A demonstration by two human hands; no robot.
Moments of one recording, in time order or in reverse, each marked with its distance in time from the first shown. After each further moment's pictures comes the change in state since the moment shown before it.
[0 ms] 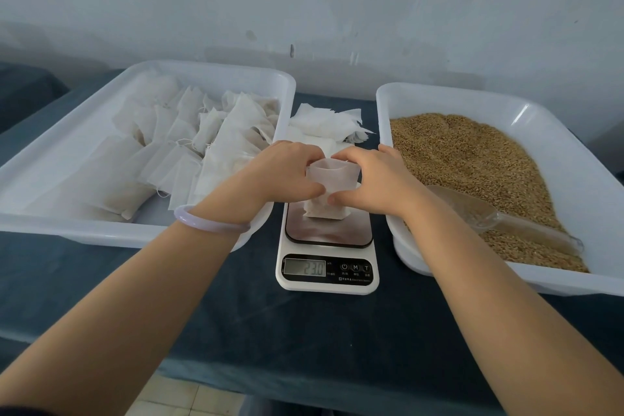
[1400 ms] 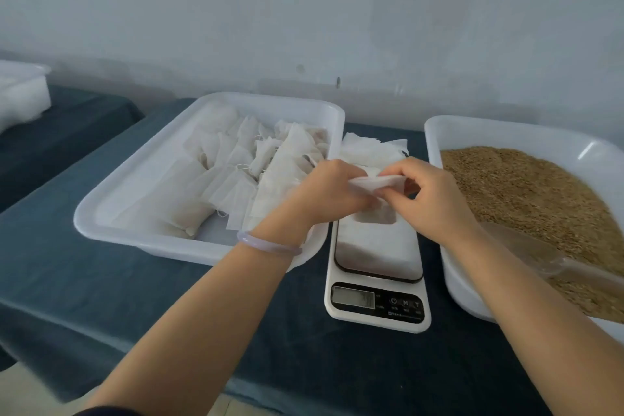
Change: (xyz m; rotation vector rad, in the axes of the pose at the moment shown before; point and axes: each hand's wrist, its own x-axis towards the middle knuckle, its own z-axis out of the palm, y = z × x) left_hand -0.014 0.007 -0.019 -0.348 0.157 -0.089; right_hand 0.001 -0.017 -0.003 0.381 0.369 -0.234
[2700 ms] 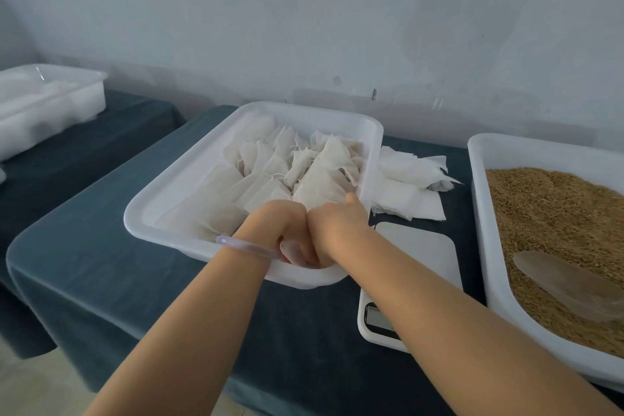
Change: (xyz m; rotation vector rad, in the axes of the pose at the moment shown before) left_hand -0.026 -0.065 -0.044 0.429 -0.635 -0.747; right_hand 0.050 -0.078 0.134 -0.871 -0.814 -0.046
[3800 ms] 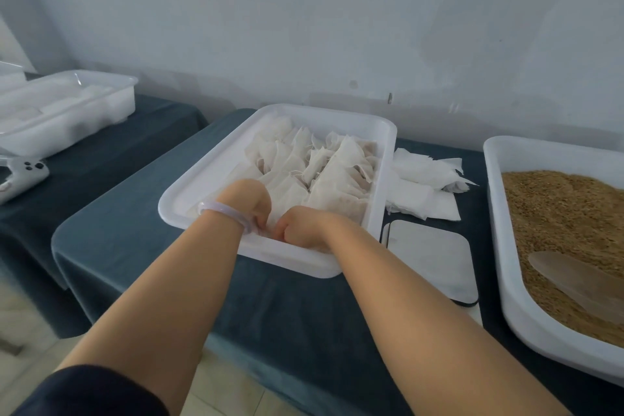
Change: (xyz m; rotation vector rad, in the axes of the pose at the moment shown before) left_hand -0.007 -0.073 -0.027 -0.144 0.184 -0.316; right_hand 0.008 -0.037 -0.018 0.742 -0.242 -0.163
